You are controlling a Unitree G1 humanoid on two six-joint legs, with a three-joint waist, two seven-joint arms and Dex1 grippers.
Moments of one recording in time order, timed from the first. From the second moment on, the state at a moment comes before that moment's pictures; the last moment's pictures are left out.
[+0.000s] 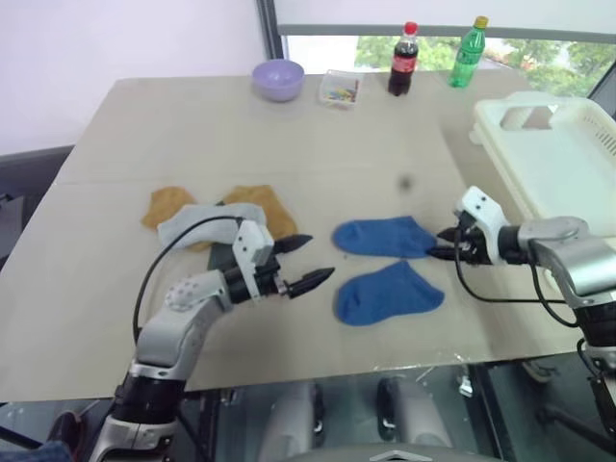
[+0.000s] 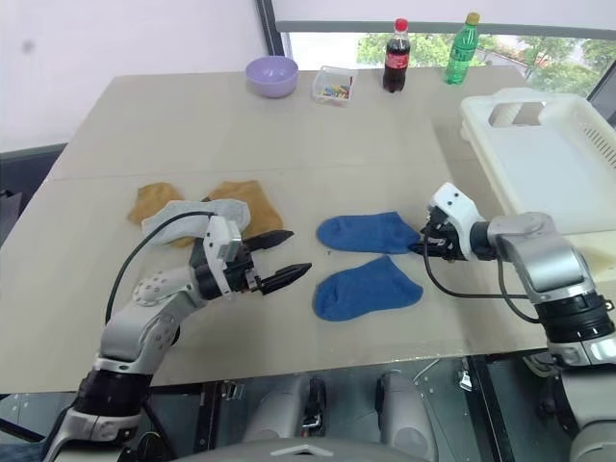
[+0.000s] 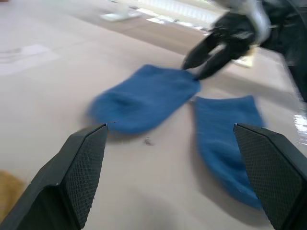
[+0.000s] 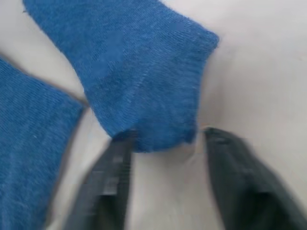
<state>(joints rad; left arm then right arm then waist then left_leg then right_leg) -0.19 0.49 -0.03 -0.15 -0.47 0.35 -0.88 -0.54 -0.75 0.14 -0.02 0.23 0.83 0.96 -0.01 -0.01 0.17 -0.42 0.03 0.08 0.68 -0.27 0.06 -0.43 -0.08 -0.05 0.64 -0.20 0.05</state>
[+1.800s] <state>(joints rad) -0.55 0.35 -0.17 0.15 -0.22 0.58 -0.70 -0.50 -0.69 0.03 -0.01 0.38 0.94 0.83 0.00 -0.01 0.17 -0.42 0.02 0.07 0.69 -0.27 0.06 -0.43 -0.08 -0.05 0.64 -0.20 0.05</state>
